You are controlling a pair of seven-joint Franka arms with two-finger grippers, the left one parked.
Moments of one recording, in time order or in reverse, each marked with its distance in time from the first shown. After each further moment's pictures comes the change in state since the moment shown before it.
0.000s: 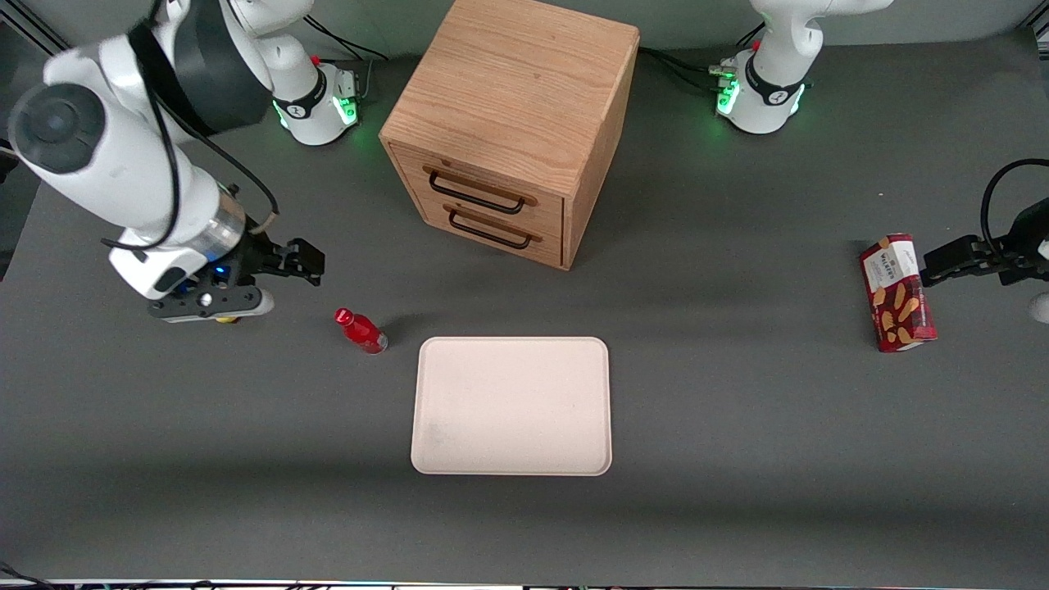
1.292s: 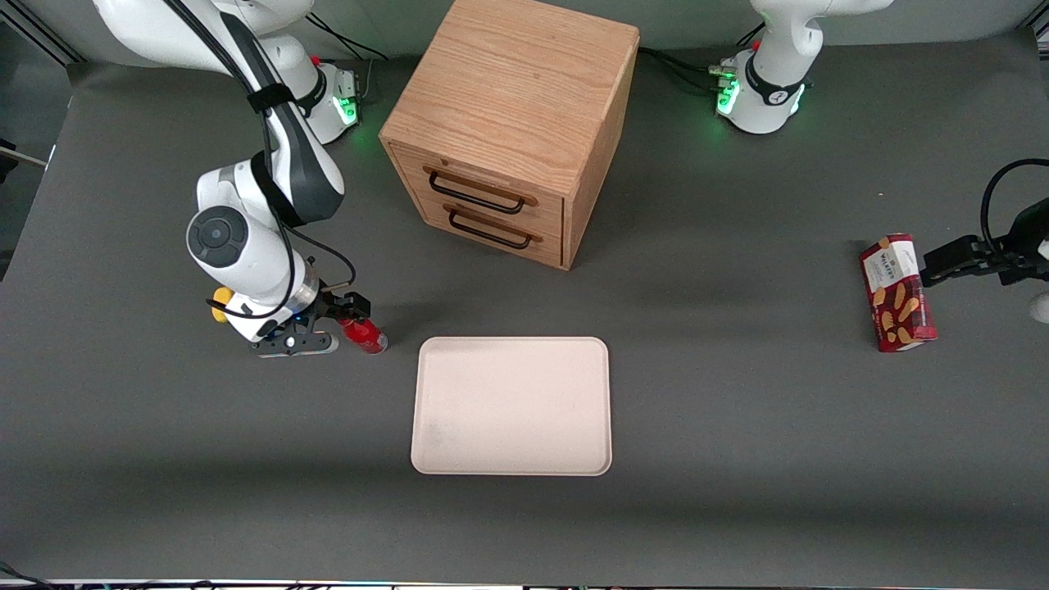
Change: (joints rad) arm 0.000 0.112 -0.009 -0.339 0.000 0.454 0.000
